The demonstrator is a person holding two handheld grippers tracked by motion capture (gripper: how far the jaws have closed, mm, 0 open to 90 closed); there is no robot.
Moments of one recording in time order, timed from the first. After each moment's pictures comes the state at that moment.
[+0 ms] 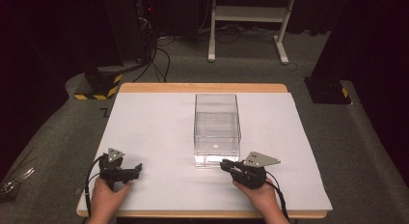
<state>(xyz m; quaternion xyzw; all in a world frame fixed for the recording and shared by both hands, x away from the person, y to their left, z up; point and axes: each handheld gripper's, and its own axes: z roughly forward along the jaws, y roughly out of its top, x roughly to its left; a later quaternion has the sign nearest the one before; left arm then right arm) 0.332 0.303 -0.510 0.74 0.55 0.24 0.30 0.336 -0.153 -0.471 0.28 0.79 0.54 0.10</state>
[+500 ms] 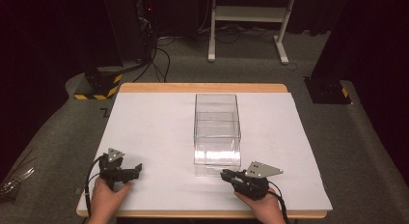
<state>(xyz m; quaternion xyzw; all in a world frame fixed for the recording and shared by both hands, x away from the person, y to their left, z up) 0.332 0.303 -0.510 0.74 0.55 0.24 0.30 0.309 -0.158 -0.473 0.27 0.80 0.54 0.09</state>
